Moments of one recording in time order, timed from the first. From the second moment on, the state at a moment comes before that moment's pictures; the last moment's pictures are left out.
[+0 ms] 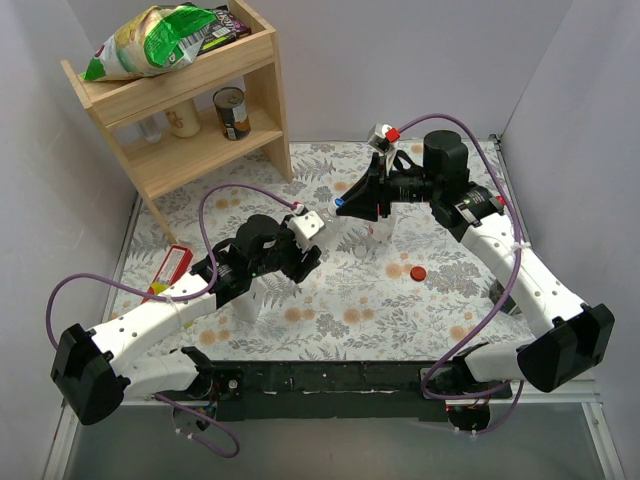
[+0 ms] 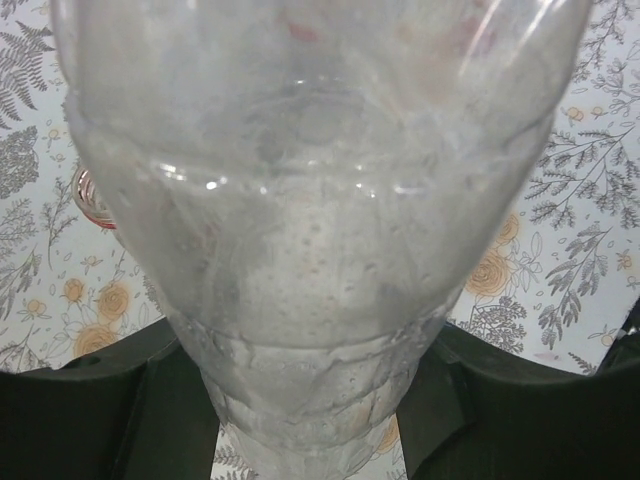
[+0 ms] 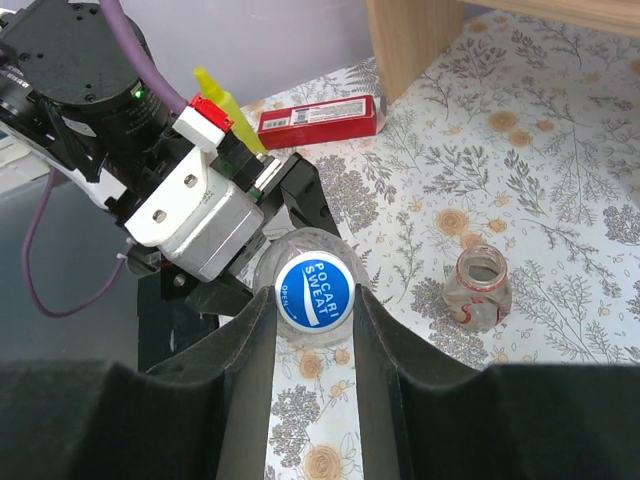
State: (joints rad) left arm -0.78 1.12 0.84 -0.19 0.12 0.16; right arm 0.50 1.33 1.34 -0.28 -0.94 0.06
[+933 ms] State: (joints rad) left arm -0.77 1.10 0.83 -0.17 0.30 0.06; right arm 0.51 1.34 1.28 -0.16 -1.05 0.13
